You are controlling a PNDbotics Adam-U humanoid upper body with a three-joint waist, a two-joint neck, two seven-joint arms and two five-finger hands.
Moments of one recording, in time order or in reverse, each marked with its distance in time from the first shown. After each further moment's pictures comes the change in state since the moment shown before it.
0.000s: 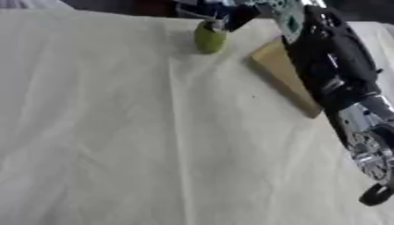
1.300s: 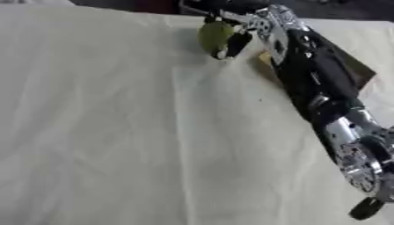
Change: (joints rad) left arm -0.012 -0.010 0.014 0.037 0.017 -0.037 -0.028; right arm -0.004 0.018 -0.048 0.066 0.064 0.107 0.039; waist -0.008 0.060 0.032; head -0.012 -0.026
